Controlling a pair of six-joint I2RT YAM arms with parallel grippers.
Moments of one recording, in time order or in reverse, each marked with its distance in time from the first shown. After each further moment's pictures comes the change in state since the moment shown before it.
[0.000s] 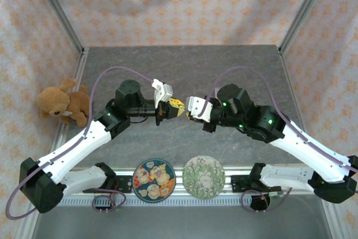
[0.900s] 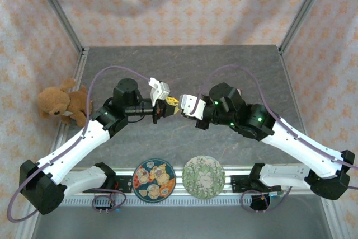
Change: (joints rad) left arm 0.040 -0.011 0.000 -0.052 -0.024 0.026; right arm 0.007 0.072 -0.021 0.106 0.040 0.002
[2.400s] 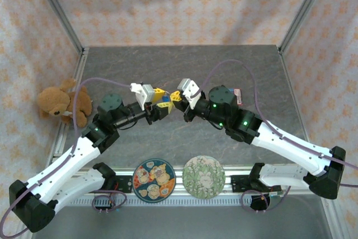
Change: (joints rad) left arm -0.012 -0.226 -0.182 0.201 -0.288 -0.039; right arm -0.019 -0.007 -0.197 0.539 0.052 0.360
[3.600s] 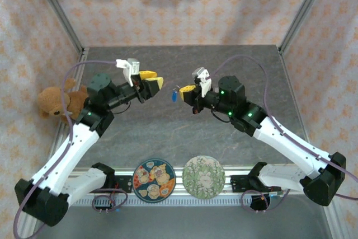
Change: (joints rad) left arm 0.229 0.161 0.224 -0.058 0.189 -0.333; right arm -0.231 0.000 -0.035 -0.020 -0.277 0.314
